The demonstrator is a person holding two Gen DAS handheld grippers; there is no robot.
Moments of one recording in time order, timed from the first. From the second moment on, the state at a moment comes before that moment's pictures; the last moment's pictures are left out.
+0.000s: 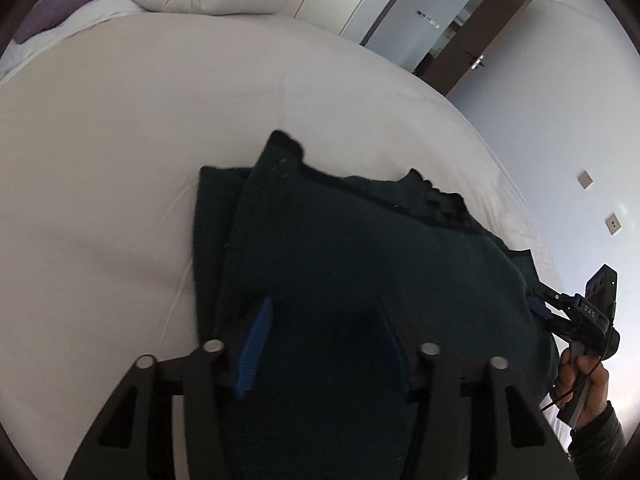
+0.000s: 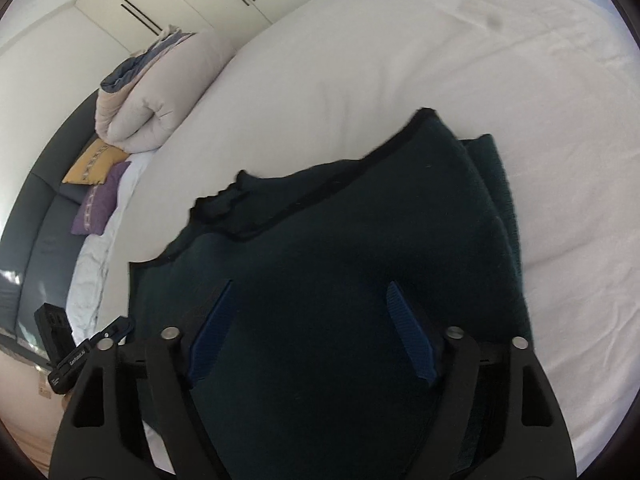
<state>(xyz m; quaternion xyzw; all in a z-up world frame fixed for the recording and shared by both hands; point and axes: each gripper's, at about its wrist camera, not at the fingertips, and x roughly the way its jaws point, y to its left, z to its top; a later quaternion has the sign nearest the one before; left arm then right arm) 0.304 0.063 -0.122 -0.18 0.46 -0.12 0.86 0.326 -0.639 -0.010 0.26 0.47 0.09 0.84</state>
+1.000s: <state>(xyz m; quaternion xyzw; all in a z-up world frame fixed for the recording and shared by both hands) 0.368 0.024 -0.124 -0.06 0.42 -0.04 0.90 0.386 -0.601 -0.075 0.39 0.42 0.13 0.81</state>
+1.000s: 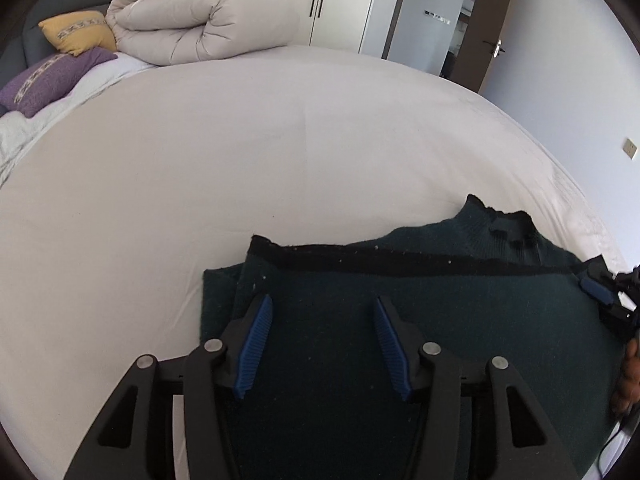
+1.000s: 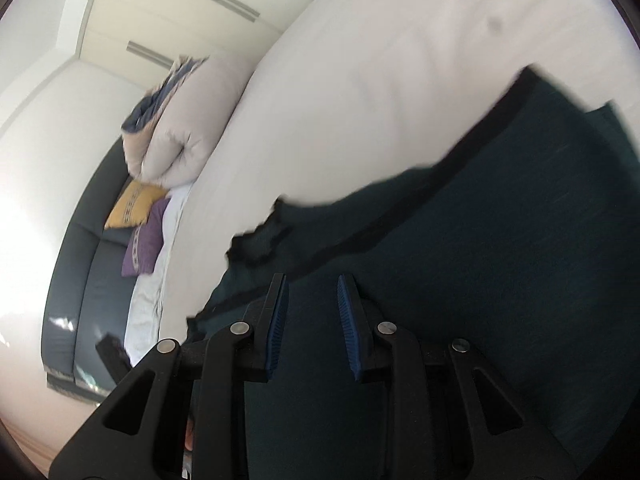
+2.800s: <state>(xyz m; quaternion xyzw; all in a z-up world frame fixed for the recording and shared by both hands) 0.186 0.113 -0.093 -0.20 0.40 -0.01 0.89 0.171 -0.626 -0.070 0.48 0.34 0.03 0.81</state>
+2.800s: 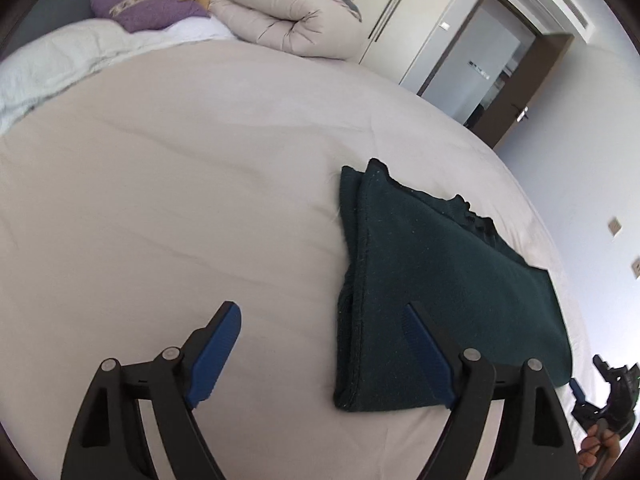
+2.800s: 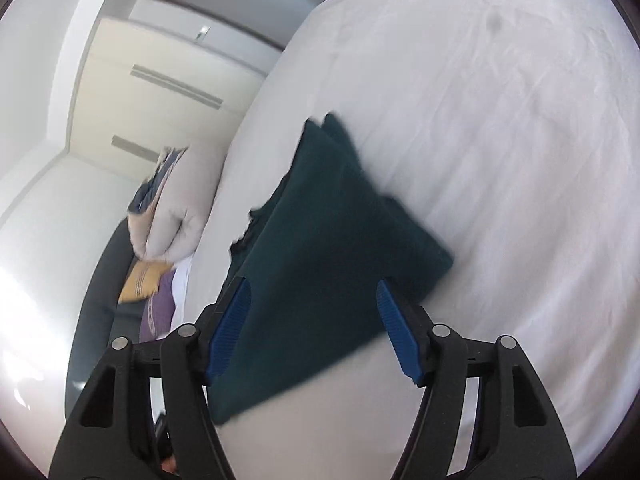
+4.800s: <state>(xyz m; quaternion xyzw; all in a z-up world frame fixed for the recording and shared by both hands) 0.245 0.150 -0.178 -0.54 0.49 -0.24 0.64 0.297 -0.425 -0.039 0.33 0.49 0.26 0.77</state>
